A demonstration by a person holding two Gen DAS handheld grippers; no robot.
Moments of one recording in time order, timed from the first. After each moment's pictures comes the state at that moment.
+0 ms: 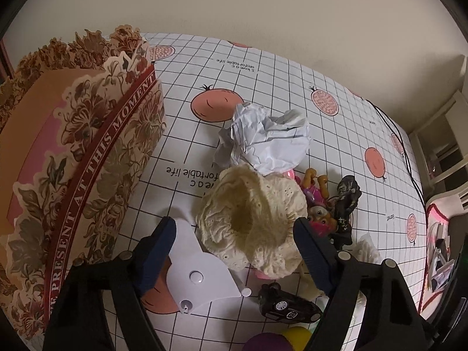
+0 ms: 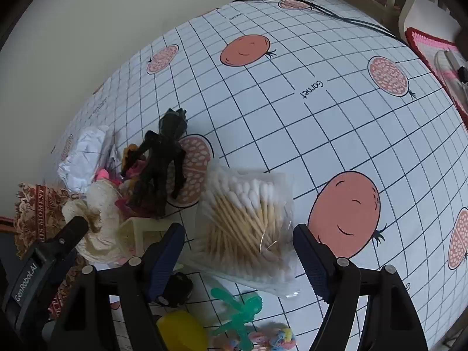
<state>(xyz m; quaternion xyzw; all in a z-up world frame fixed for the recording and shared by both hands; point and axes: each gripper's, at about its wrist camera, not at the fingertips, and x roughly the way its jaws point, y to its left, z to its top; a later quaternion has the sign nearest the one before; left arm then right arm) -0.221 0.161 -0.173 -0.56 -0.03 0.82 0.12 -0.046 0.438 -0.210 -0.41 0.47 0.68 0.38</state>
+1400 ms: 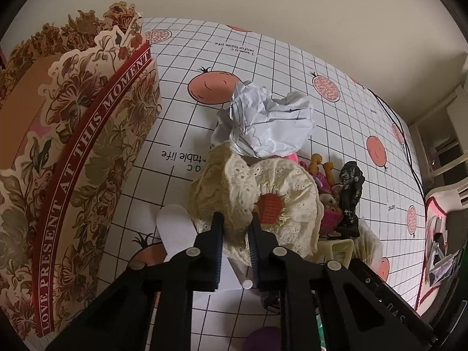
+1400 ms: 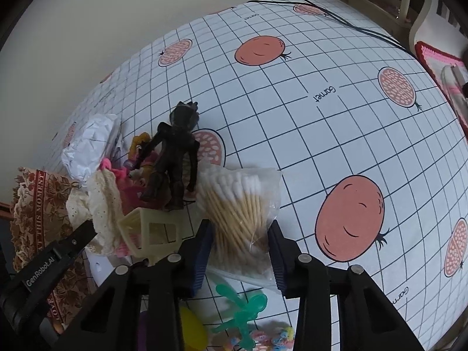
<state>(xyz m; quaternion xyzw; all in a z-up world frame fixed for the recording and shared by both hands) -0.221 0.162 -0.186 -0.58 -0.03 0.80 0.14 -0.050 0.435 -0.201 -0.42 0.45 0.69 0.38</state>
